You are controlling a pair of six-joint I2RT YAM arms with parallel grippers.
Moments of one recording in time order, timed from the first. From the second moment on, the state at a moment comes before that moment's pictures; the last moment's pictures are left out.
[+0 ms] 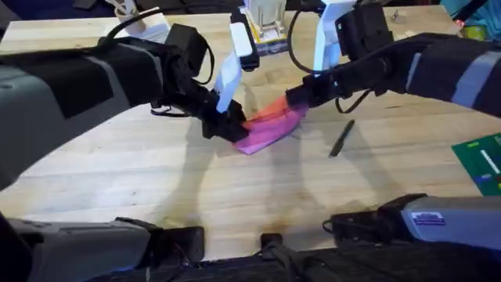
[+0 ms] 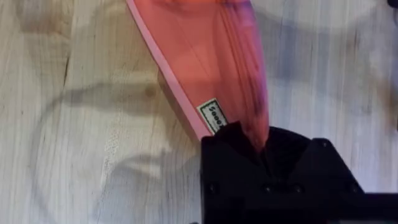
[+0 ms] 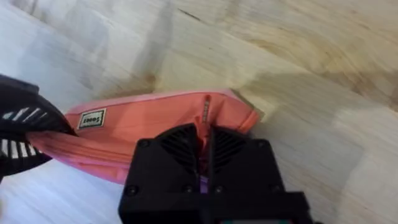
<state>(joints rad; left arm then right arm) -0.34 1.57 0.96 -0.75 0.70 0.98 0.26 1.47 0.89 -0.47 -0.32 -0.05</state>
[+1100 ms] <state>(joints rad) -0.34 1.57 0.96 -0.76 0.69 0.98 0.44 1.32 0.92 -0.47 -0.15 0.05</state>
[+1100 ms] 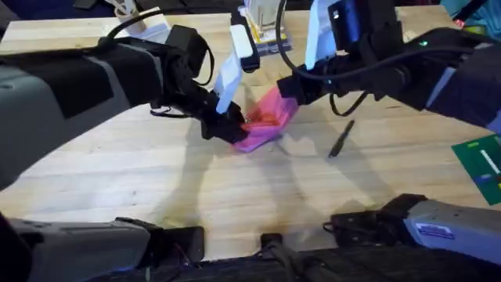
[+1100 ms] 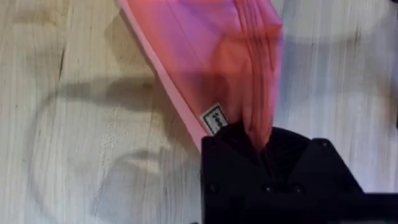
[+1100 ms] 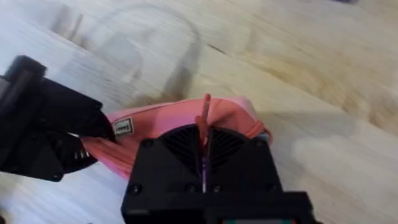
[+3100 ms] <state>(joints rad) -0.34 1.57 0.95 -0.71 0.73 0.98 0.48 1.03 0.94 -0.75 -0.12 0.40</state>
